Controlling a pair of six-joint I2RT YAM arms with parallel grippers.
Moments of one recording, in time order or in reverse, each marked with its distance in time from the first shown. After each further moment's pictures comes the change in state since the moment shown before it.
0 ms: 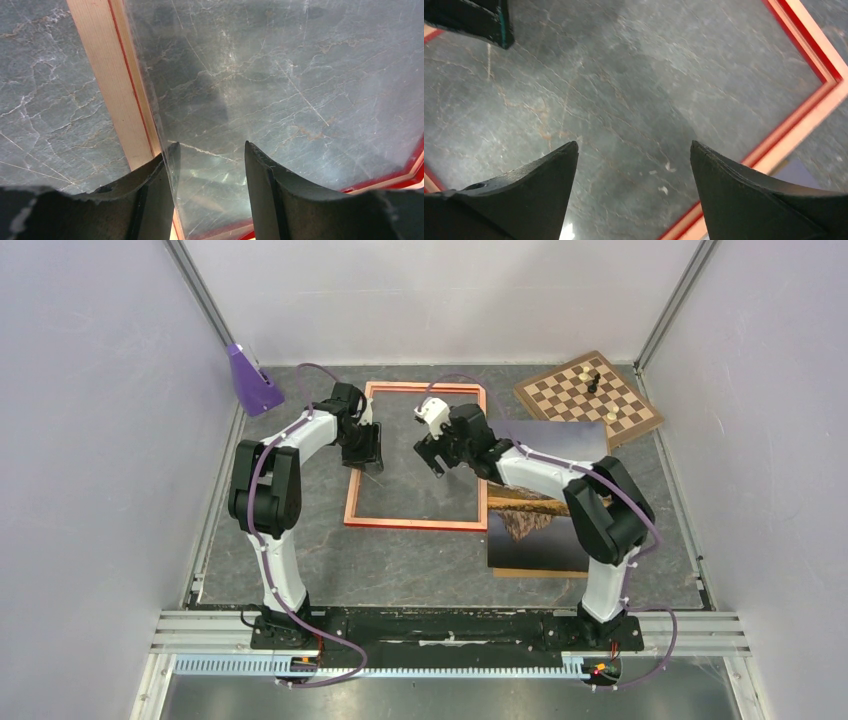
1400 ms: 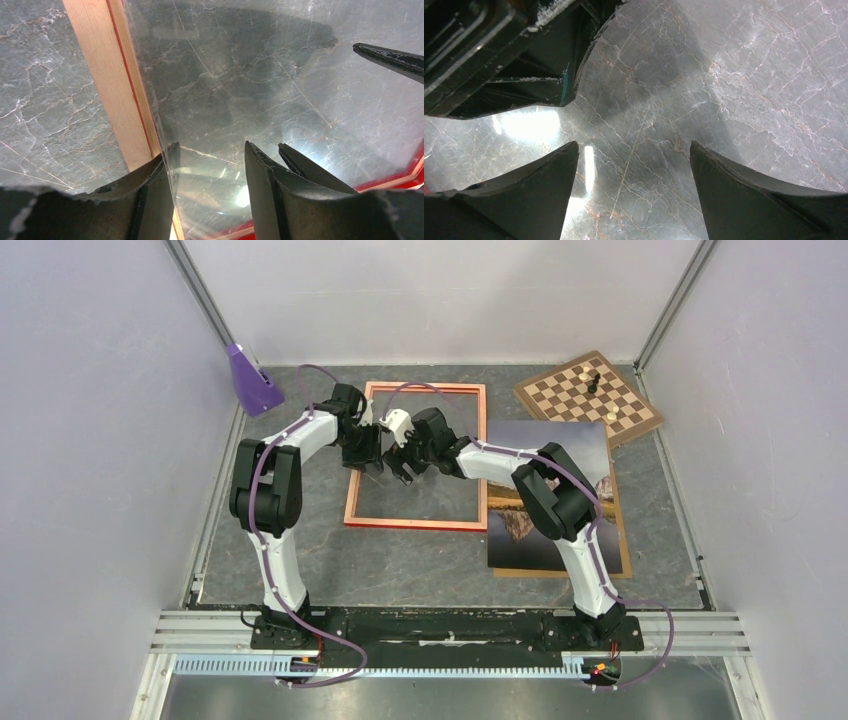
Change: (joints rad) left arm 0.001 0.012 0.000 0.003 0.006 0.000; right arm 0.089 0.365 0.339 -0.060 -0.131 0.020
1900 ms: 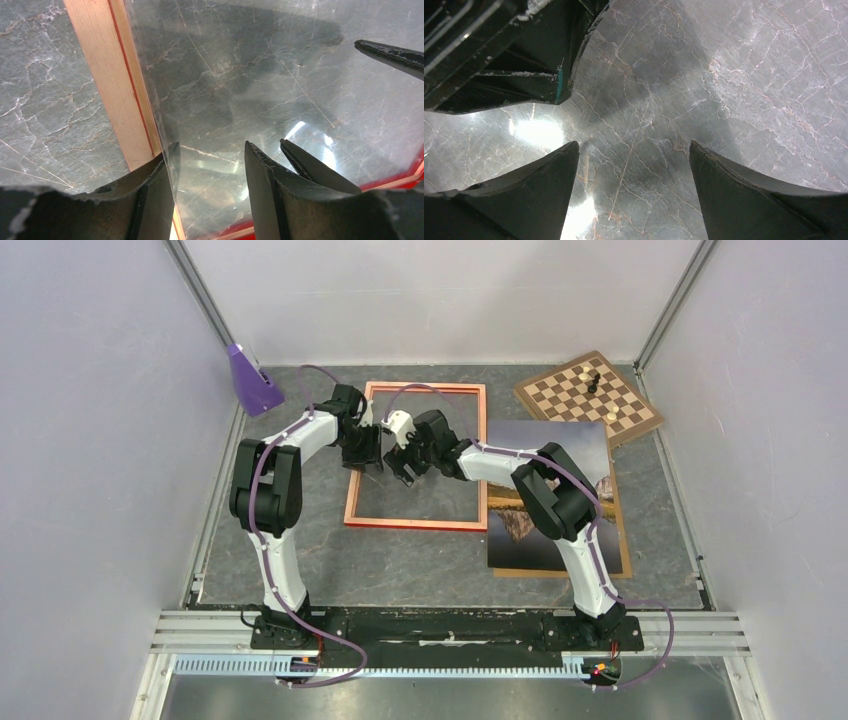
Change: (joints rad) left arm 0.000 0.000 -0.001 -0.002 -0.002 0.001; right arm -0.003 0.000 -0.026 0.035 0.008 0.000
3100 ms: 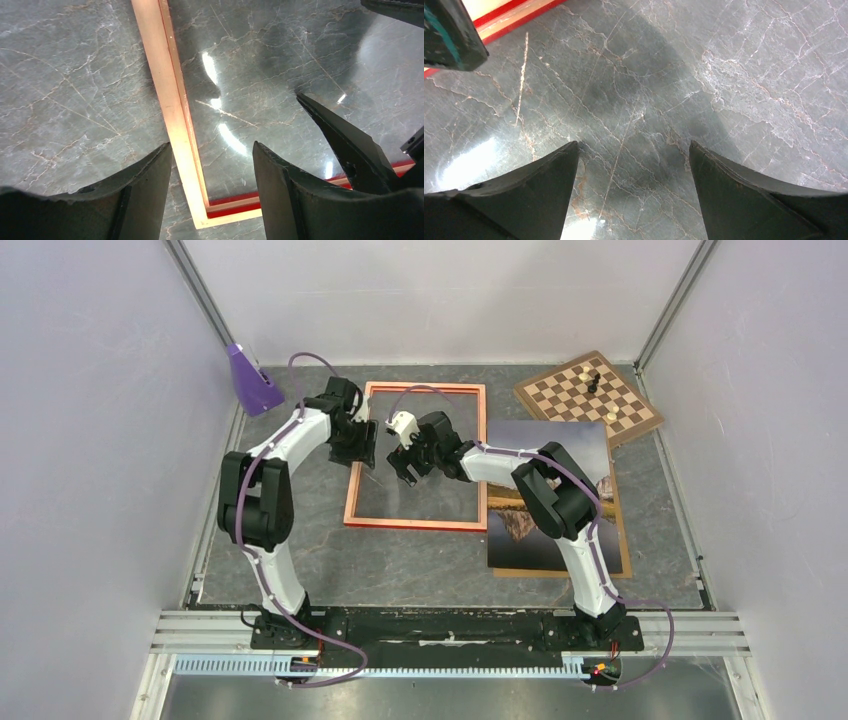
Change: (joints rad) left arm -0.006 -0.116 -0.004 -0.099 -0.110 0.084; right arm -0.018 0.000 -0.039 0.046 0.000 0.001
